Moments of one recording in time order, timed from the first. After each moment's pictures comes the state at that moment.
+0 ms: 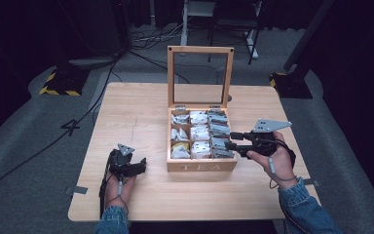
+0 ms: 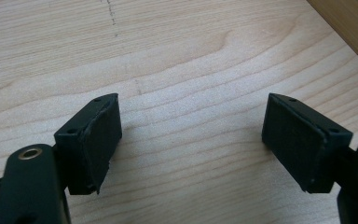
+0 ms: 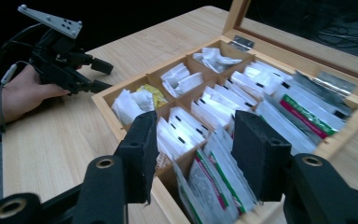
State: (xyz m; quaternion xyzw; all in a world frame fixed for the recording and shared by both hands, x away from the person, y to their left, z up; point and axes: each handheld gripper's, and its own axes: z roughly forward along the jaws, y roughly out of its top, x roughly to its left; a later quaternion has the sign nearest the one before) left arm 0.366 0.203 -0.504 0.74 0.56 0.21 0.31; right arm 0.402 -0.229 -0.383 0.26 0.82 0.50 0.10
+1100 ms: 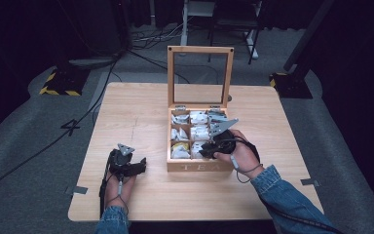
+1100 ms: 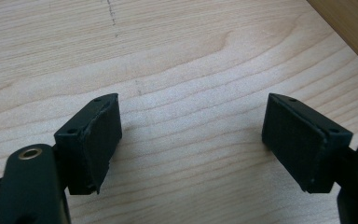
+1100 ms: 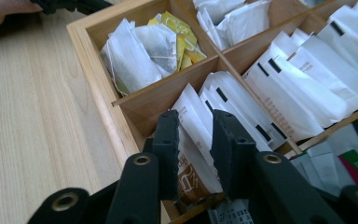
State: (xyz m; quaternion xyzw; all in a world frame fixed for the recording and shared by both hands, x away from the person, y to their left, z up) left arm 0.367 0.203 -0.504 0.74 0.56 0.21 0.31; right arm 0.434 -0.141 -0.427 0.21 0.91 0.36 0.04
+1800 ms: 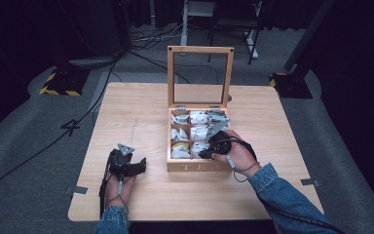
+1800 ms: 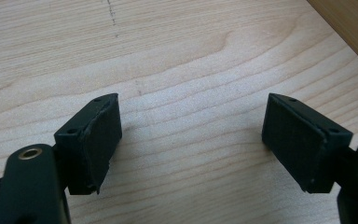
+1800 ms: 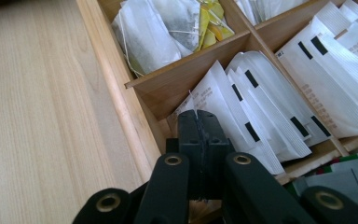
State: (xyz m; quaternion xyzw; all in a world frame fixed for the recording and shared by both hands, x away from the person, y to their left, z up) left arm 0.367 0.203 -0.504 0.74 0.56 0.21 0.31; right arm 0.436 -0.131 -0.430 0.19 0.93 0.31 0.01
